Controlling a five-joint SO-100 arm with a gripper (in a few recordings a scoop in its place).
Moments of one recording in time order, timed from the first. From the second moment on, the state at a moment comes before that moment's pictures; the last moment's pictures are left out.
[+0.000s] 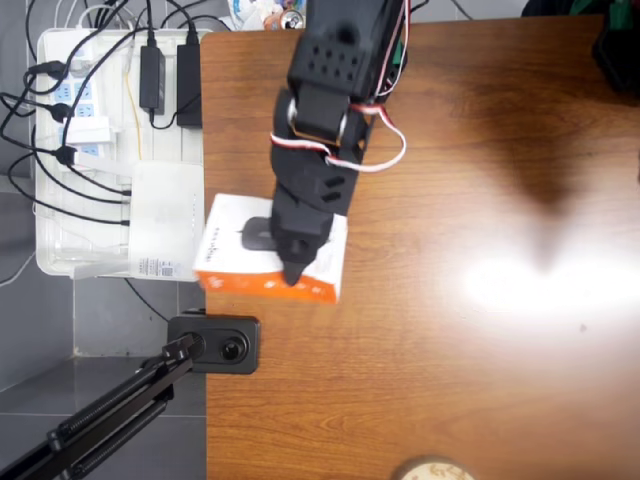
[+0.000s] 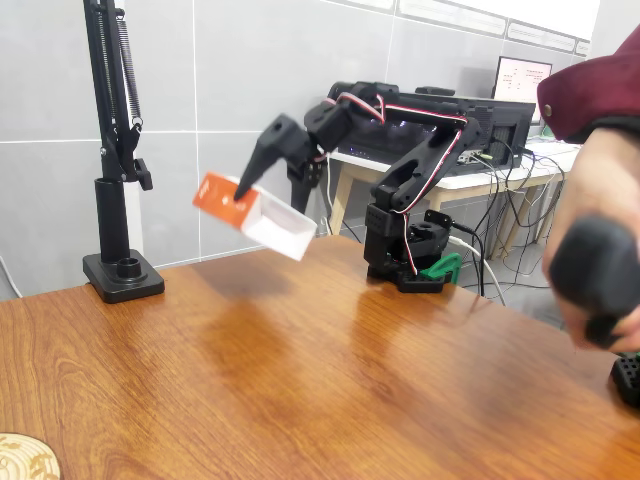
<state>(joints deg) 15.6 135.1 128.1 48.2 16.1</state>
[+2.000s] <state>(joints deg) 19.1 112.1 131.9 46.8 39.3</state>
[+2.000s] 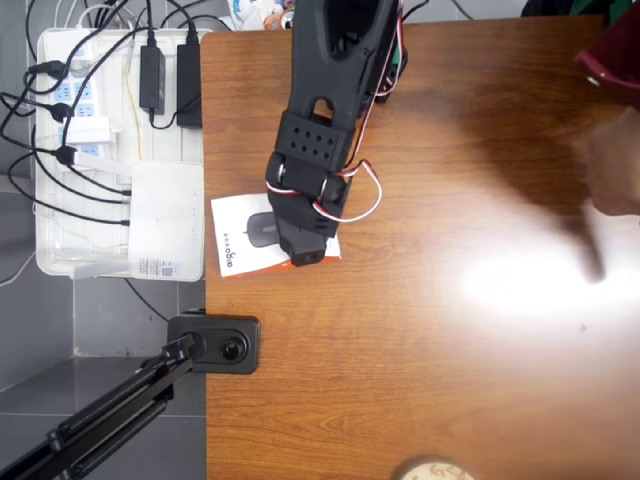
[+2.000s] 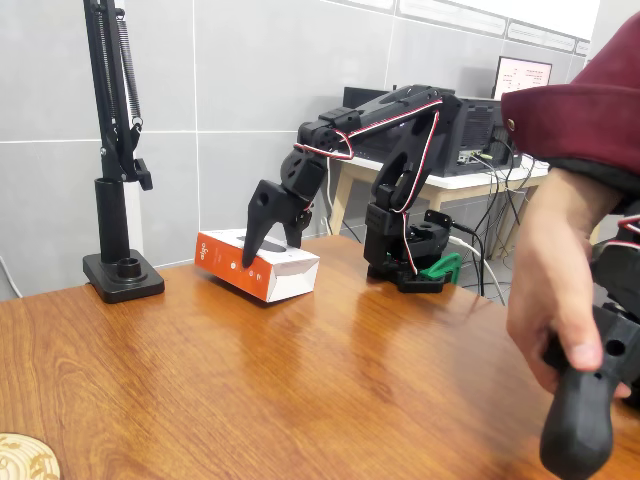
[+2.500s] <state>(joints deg) 18.9 109.9 123.1 59.7 52.7</state>
